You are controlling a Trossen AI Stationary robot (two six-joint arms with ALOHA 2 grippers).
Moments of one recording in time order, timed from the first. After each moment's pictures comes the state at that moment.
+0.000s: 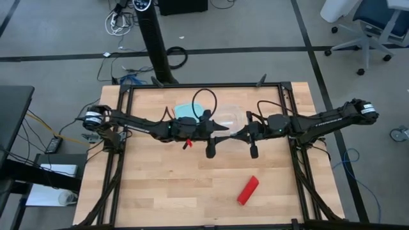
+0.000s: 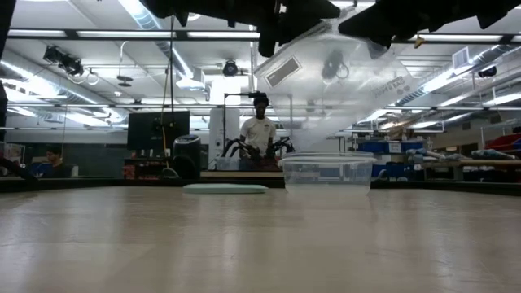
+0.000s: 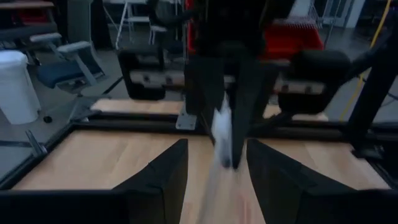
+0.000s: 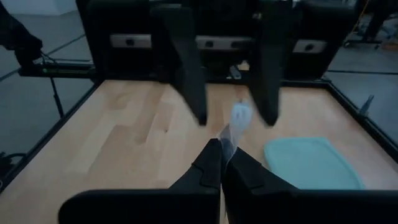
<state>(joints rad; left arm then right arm) -0.07 1.69 1.12 0.47 -0.16 -0.03 0.13 0.99 0.58 0.19 0.10 -0.01</state>
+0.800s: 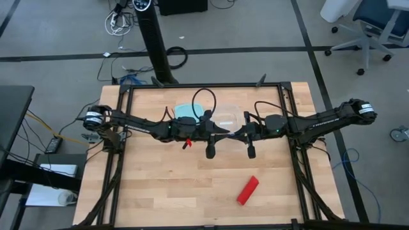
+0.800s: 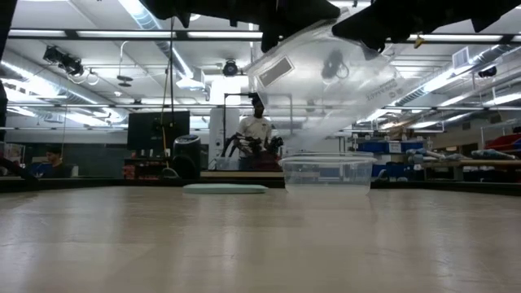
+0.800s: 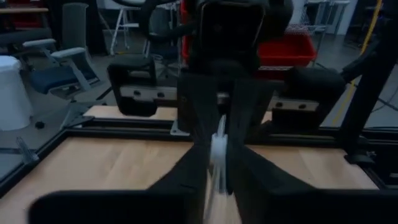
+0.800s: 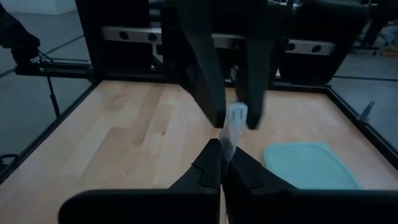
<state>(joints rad) -0.07 1.70 1.12 0.51 -0.12 -0.03 0.12 1.03 0.58 0.24 0.10 -0.04</state>
